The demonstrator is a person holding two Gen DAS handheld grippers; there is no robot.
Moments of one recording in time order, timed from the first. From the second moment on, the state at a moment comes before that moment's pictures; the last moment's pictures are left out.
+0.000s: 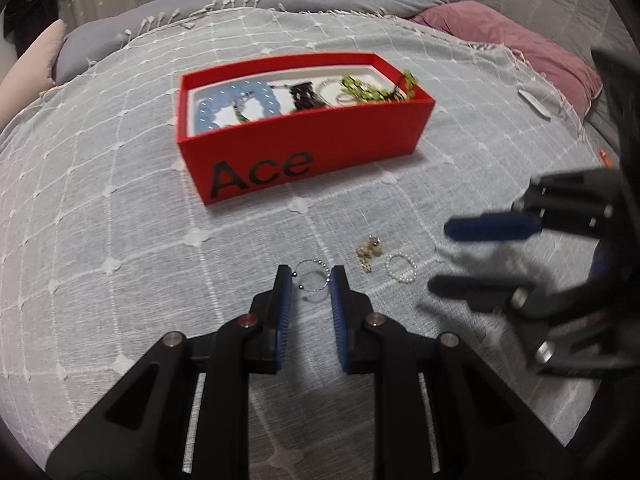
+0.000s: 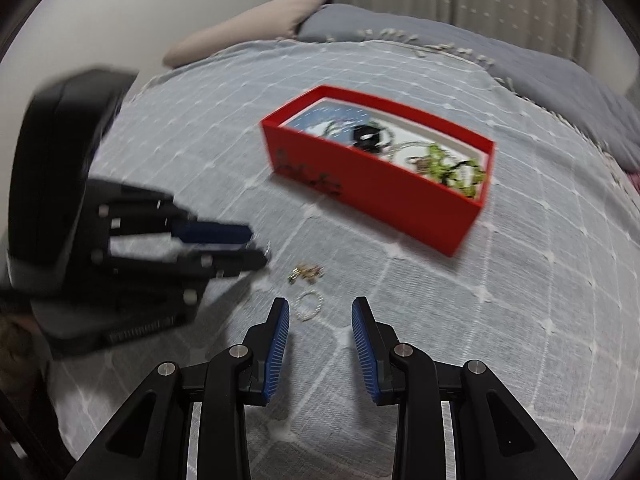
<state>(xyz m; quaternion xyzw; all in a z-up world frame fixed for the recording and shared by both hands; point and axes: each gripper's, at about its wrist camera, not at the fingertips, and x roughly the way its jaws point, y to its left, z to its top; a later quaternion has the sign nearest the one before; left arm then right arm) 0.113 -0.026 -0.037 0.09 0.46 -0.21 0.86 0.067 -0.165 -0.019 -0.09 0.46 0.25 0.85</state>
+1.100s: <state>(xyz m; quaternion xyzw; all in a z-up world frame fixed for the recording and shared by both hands) 0.122 0.004 -0.020 0.03 0.45 -0.18 0.87 0.080 -0.167 -0.013 -0.09 0.44 0.25 0.86</state>
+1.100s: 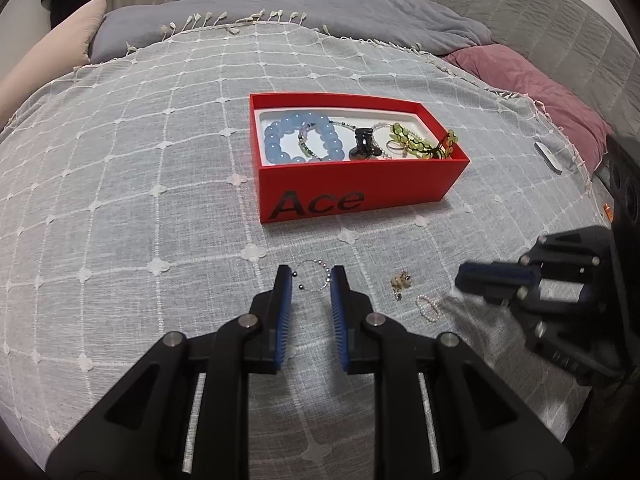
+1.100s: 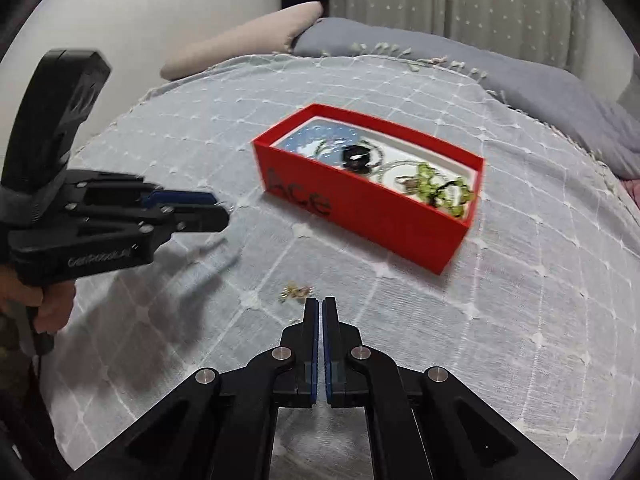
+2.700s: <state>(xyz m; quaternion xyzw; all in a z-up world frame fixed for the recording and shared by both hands) 0.122 0.006 -0.013 0.02 0.44 -0.18 0.88 0.075 -0.166 -0.020 -0.06 0.46 0.23 0.85</state>
